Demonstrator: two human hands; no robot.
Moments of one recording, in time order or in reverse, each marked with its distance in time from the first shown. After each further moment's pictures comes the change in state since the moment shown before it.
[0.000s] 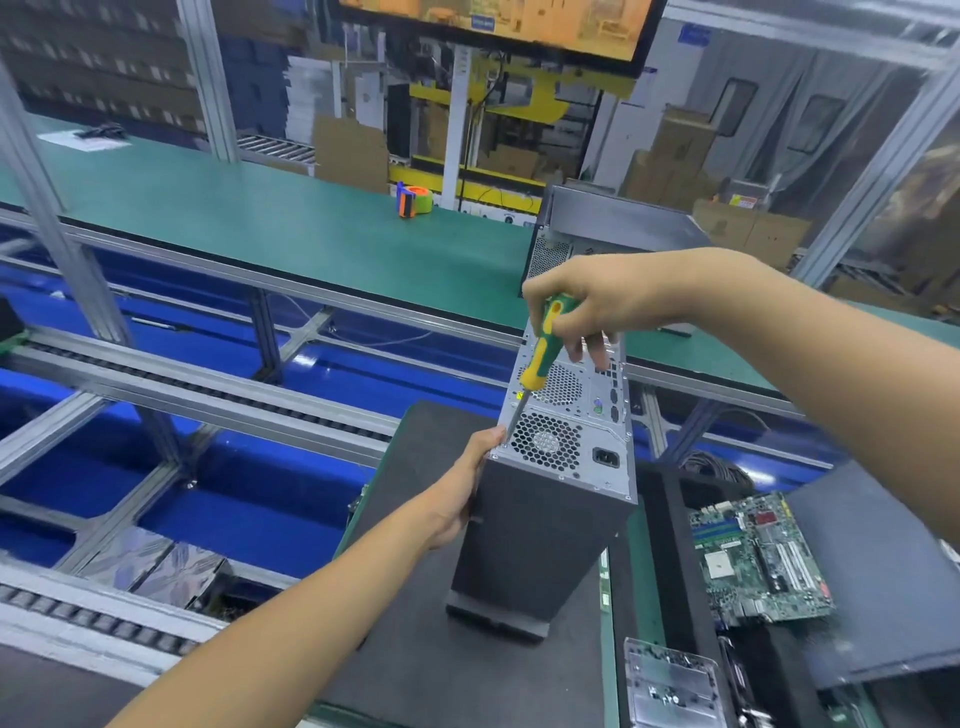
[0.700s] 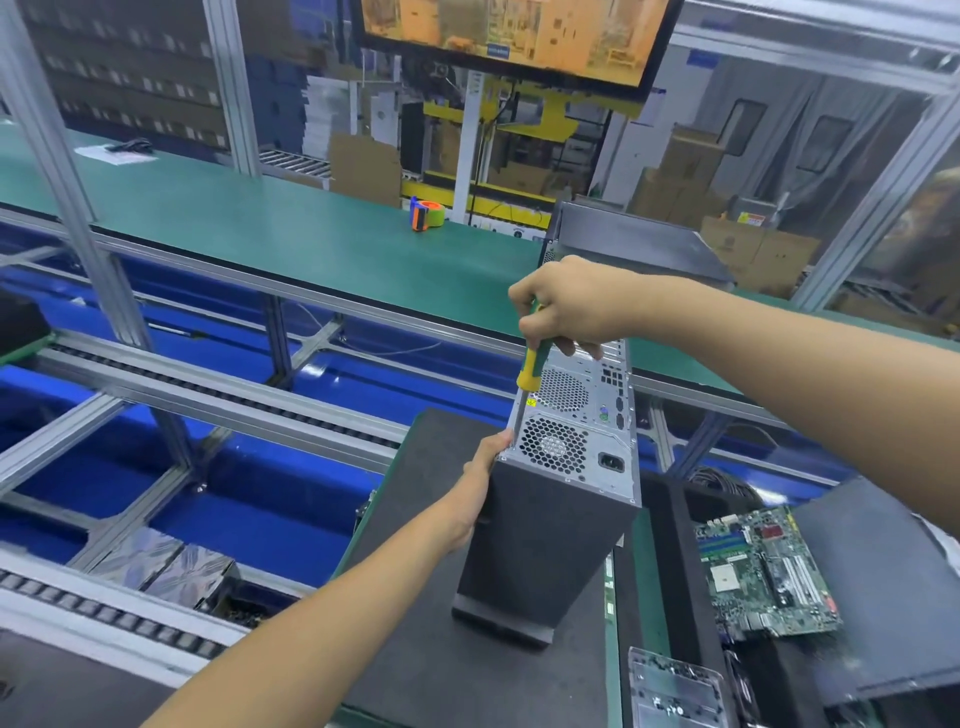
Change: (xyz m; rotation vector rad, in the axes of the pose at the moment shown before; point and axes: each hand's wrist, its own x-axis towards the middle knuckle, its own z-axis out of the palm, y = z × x) left_hand -0.005 0.001 0.017 -0.034 0.183 0.025; right_hand 0.026 -0.014 0.011 -0.144 0.160 0.025
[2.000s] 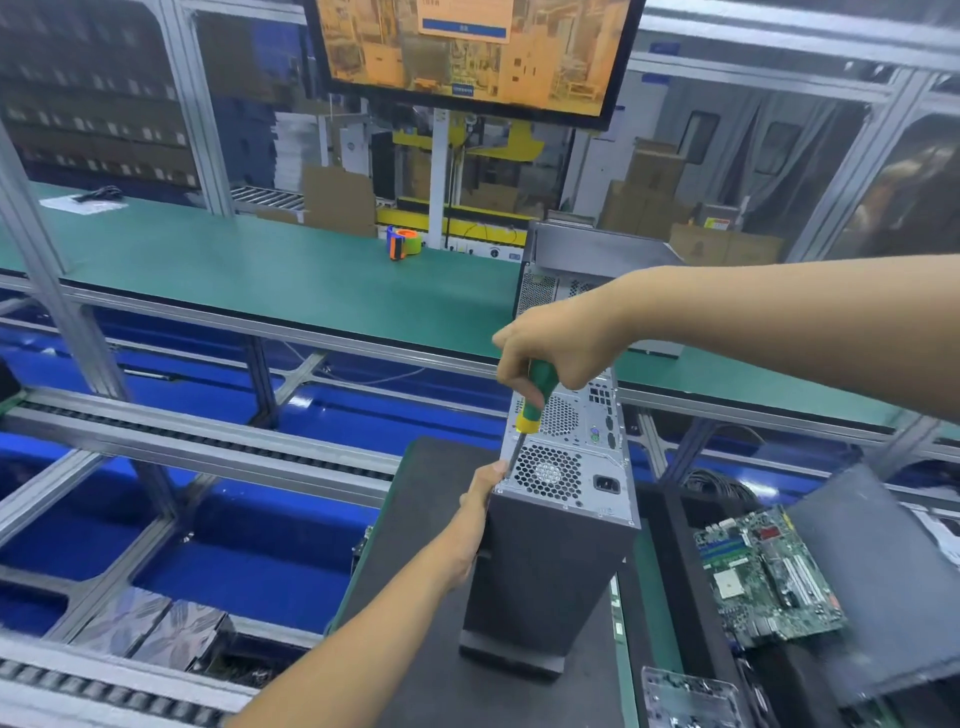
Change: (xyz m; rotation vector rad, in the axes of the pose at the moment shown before) left_hand 0.000 -0.001 -0.006 0.129 -0.016 -0.013; right_hand -0.011 -0.030 -0.023 -0.379 -0.403 -0.203
